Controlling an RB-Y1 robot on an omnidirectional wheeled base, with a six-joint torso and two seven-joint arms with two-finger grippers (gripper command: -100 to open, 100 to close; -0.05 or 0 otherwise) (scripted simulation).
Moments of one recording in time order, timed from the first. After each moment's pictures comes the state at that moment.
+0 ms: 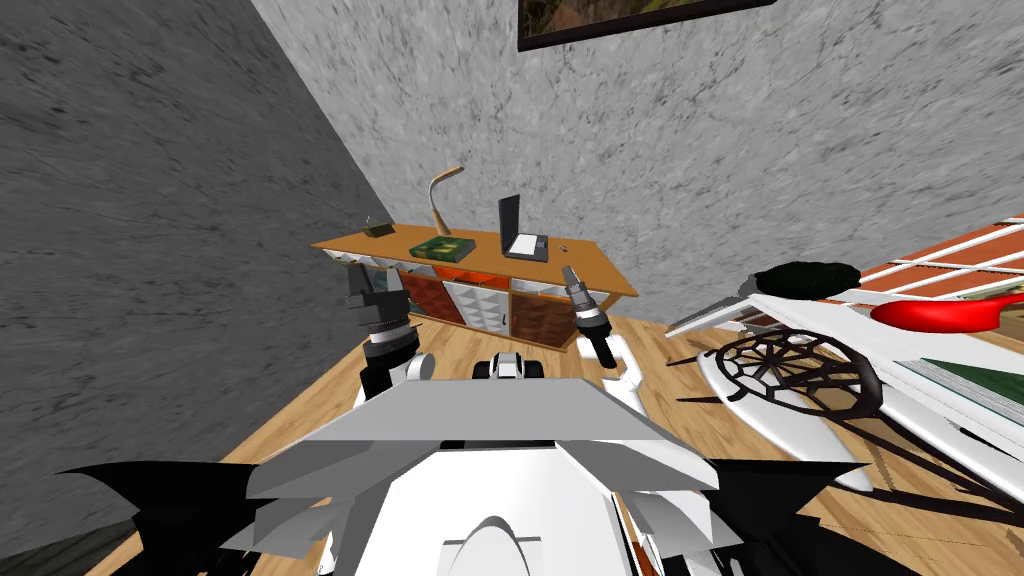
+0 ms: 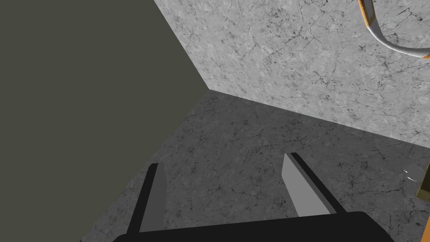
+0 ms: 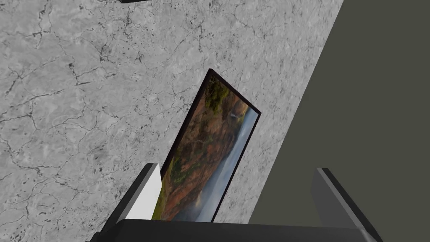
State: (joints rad) left arm 0.53 -0.02 0.04 -2.32 0.03 -0.63 -0.08; right arm 0.28 -0.27 -0.05 -2.08 0.42 -0.53 0.01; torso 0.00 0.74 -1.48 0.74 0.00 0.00
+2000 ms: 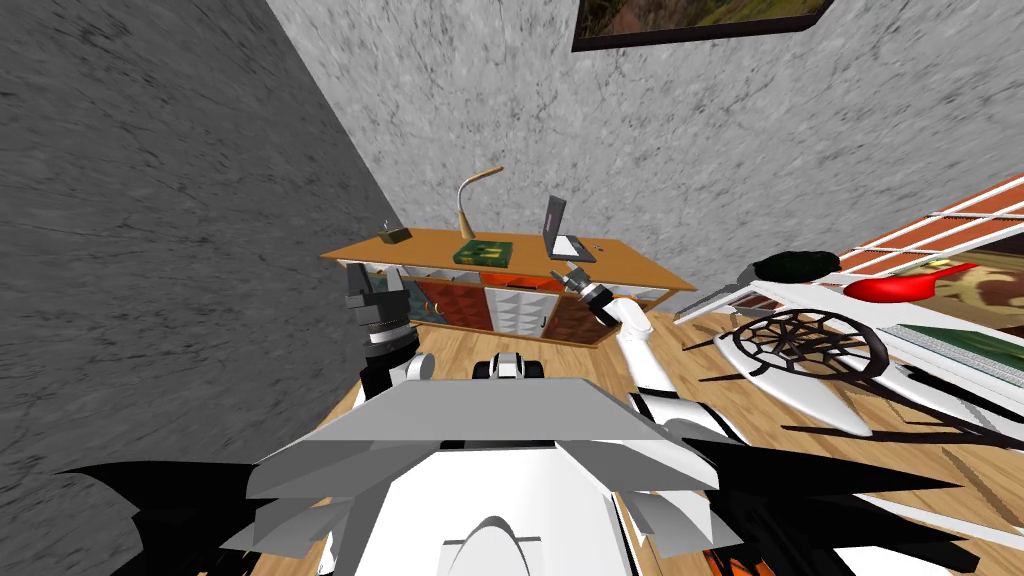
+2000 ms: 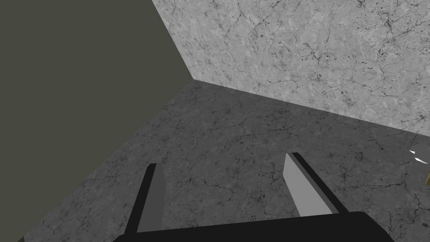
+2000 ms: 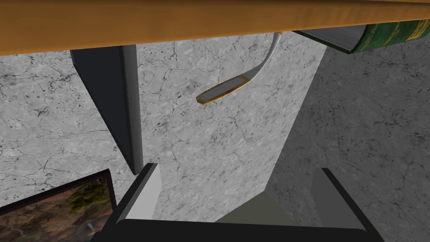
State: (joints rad) left arm 0.53 -0.02 0.04 -2.32 0.03 -0.63 -0.08; right arm -0.10 -0.55 -0.15 -1.63 1.02 -0.63 0.05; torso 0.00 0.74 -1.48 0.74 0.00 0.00
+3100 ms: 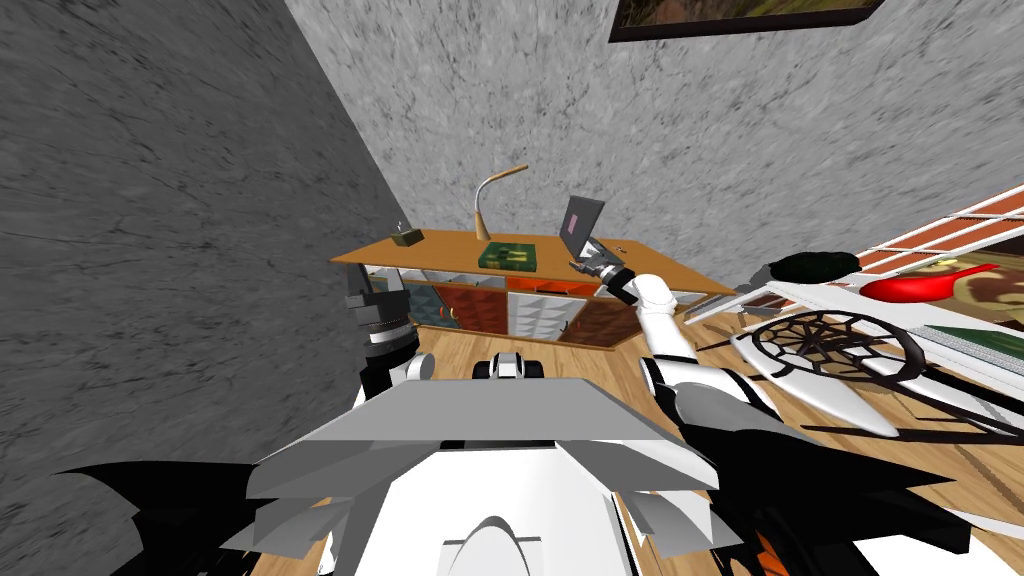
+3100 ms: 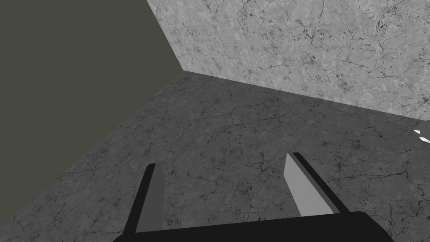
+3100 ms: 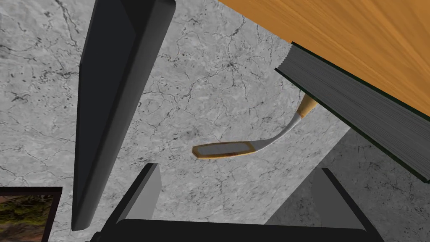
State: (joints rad) left arm 0.53 -0.02 0.04 -2.32 0.03 -0.63 -0.08; right arm -0.35 -0.74 -0.21 -1.30 1.29 -0.67 0.06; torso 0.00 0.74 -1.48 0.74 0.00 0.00
